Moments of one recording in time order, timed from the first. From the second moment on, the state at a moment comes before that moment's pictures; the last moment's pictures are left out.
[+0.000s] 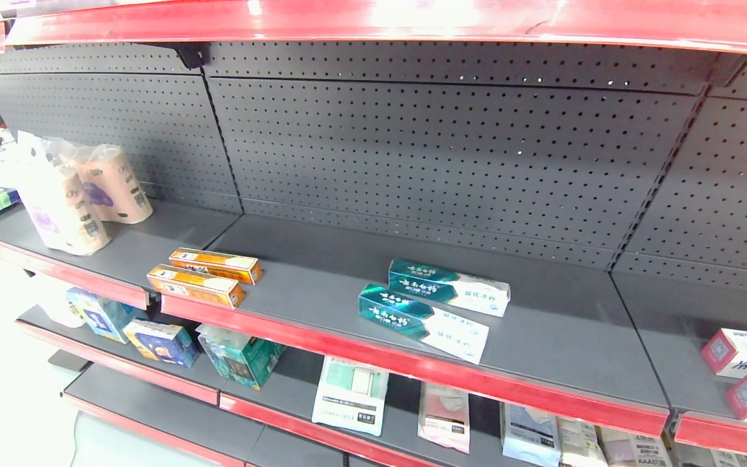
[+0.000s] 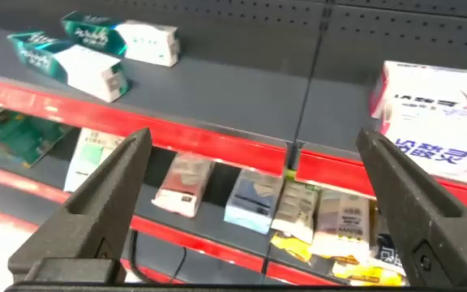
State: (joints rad) left arm 0.00 0.00 0.00 0.00 0.03 0.00; right arm 0.05 0.14 0.00 -0.05 -0.07 0.00
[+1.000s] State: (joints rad) left arm 0.00 0.00 0.00 0.00 0.03 0.00; right arm 0.00 0.01 0.00 0.00 0.07 -0.05
